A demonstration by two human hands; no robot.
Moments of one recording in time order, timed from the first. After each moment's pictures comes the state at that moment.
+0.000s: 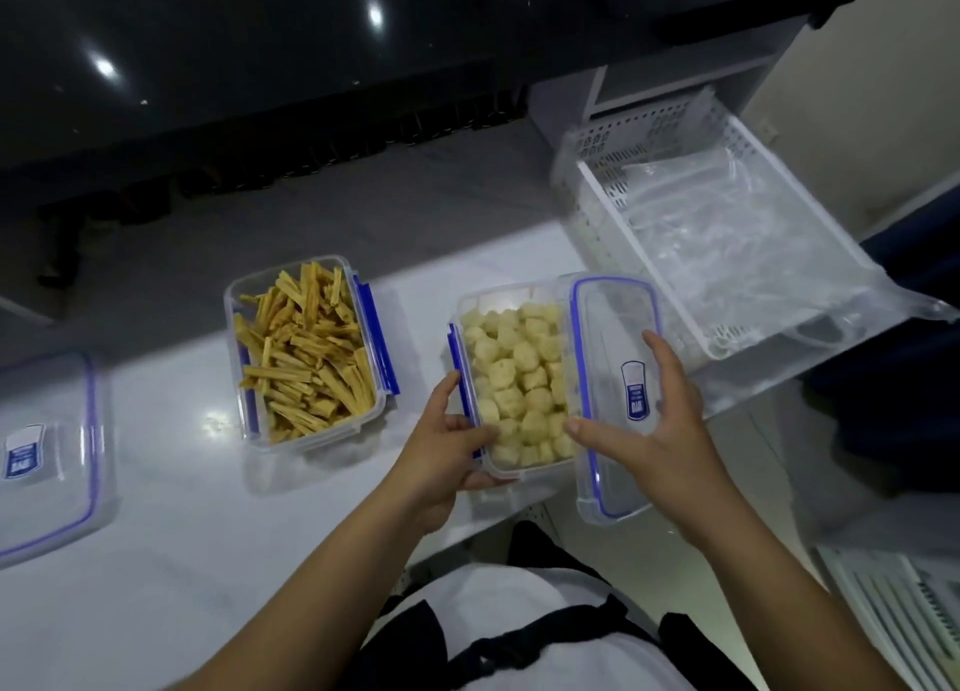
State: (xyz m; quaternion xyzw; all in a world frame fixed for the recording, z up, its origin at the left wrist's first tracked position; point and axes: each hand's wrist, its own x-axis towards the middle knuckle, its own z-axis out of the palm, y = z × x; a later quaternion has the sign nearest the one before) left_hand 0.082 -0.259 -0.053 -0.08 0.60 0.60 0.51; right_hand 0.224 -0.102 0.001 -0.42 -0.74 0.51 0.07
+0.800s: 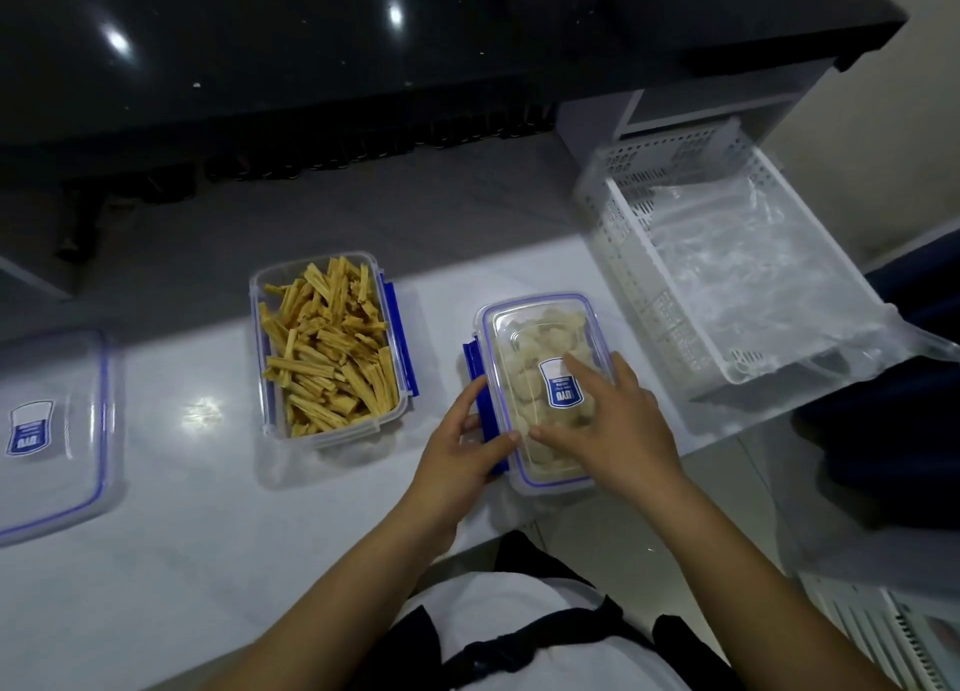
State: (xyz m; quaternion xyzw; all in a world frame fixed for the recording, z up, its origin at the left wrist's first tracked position) left_hand 0.090 -0.274 -0.072 -0.02 0.61 0.66 0.45; right_hand 0.169 -0.112 -0.023 -0.35 -0.90 0.25 -0.10
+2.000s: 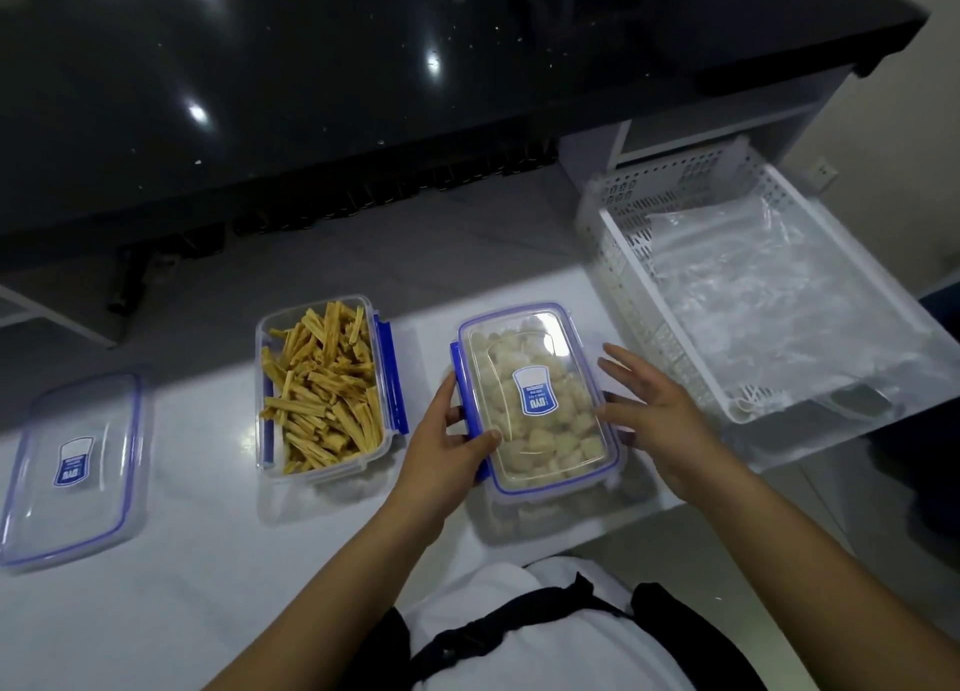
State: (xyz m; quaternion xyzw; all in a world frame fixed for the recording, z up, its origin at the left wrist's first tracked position) left_hand 0.064 -0.238 -0.055 0.01 0.71 0.60 0.37; right_hand 0.168 -0.024 -0.047 -0.35 -0.59 0.73 0.03
